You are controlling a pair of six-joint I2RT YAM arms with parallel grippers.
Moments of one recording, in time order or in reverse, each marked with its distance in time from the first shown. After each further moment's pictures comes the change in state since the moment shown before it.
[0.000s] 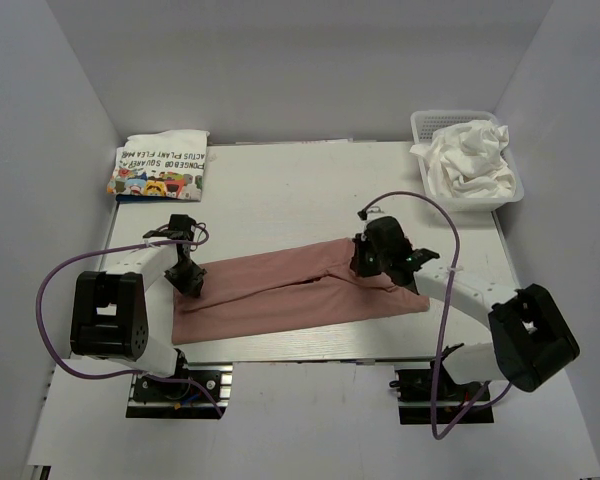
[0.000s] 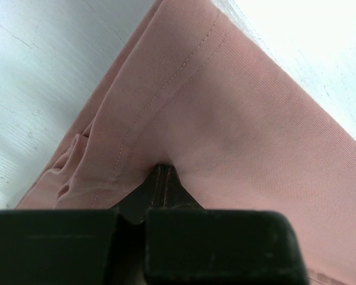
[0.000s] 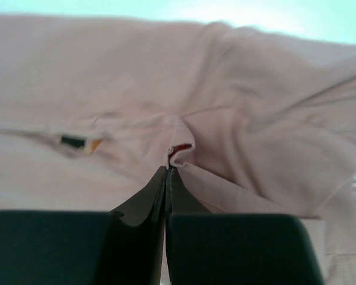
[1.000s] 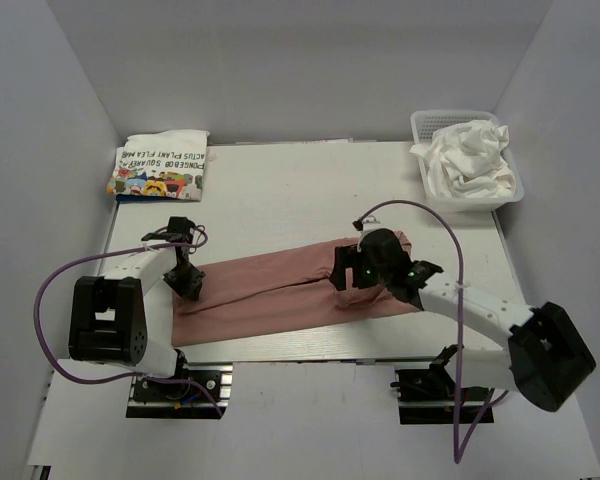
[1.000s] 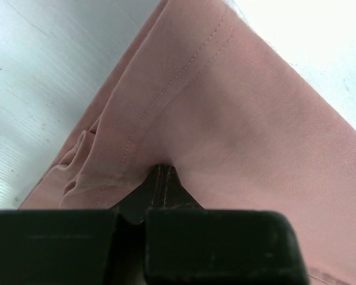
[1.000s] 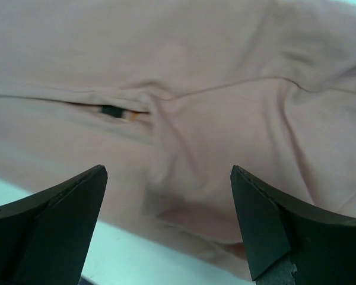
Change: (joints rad) left arm 0.001 -0.031 -0.019 -0.017 -0.008 -0.005; right arm 0.119 -0.179 -0.077 -0.016 0.000 0.063
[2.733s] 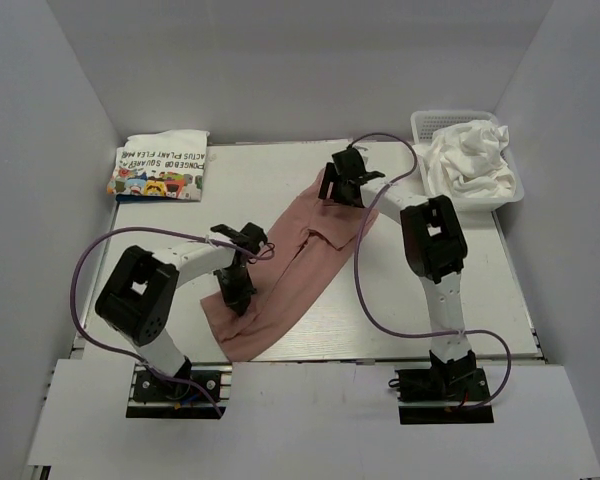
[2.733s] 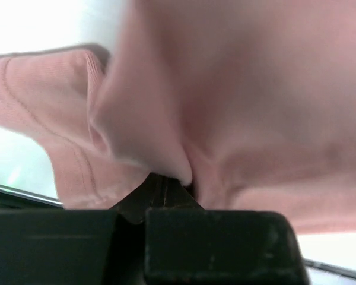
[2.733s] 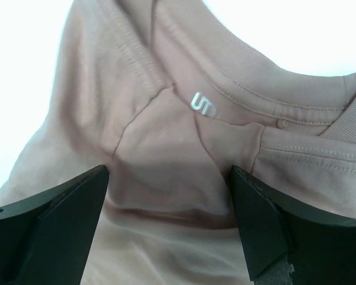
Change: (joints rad) left arm -0.474 0.193 0.162 -0.179 0.135 0.002; right arm -0.245 1.058 1.054 -0.143 0.236 0.158
